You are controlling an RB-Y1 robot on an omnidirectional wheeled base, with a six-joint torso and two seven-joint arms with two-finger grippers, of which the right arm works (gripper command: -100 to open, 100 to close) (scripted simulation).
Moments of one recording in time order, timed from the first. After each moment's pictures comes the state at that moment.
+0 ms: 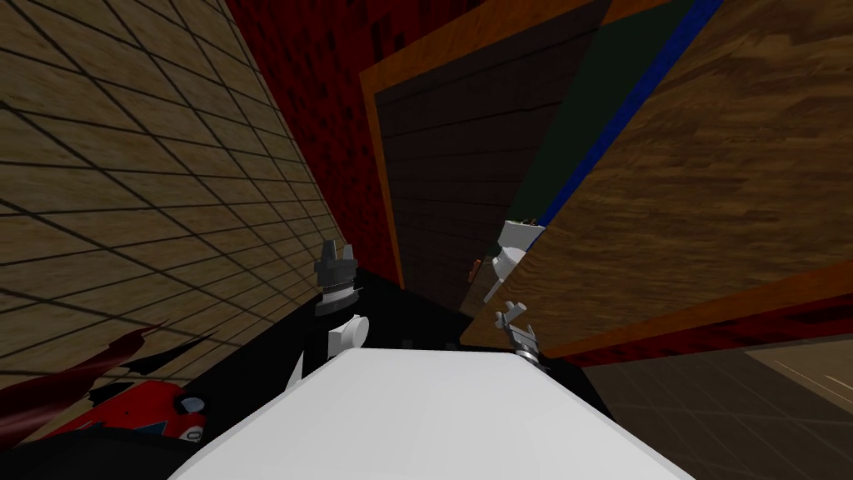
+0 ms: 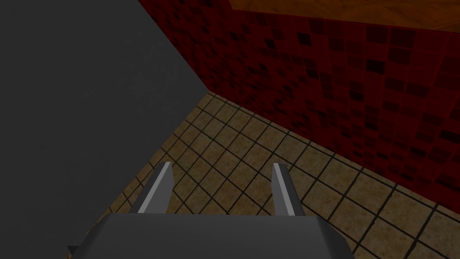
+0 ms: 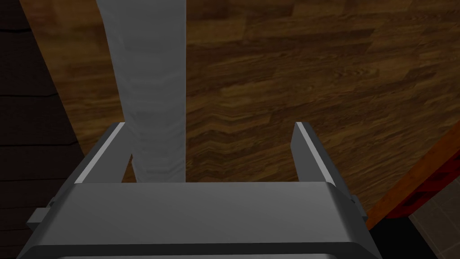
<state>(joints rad) 0.38 -0.36 0.16 -0.98 -0.82 -0.84 -1.33</state>
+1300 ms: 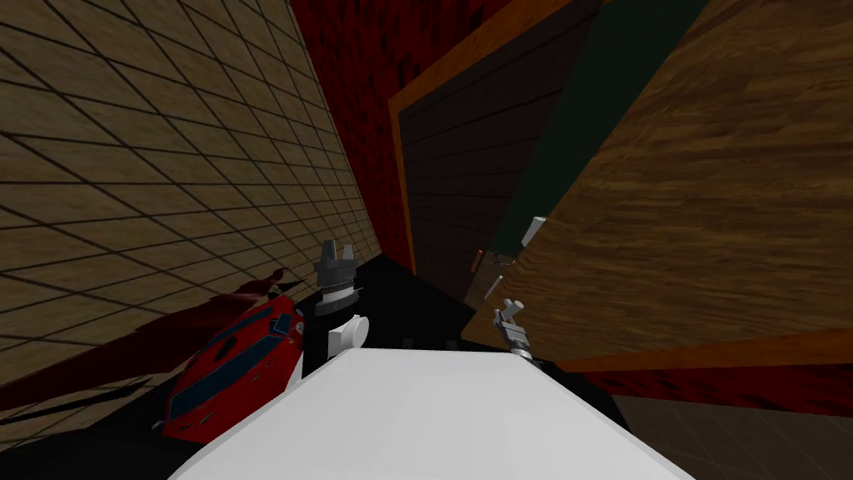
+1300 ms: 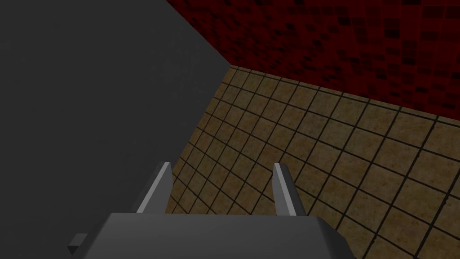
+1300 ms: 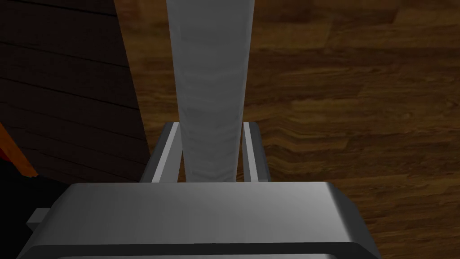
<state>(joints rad) 0.37 -0.45 0.33 -0.99 -0.73 -0.96 -1.46</state>
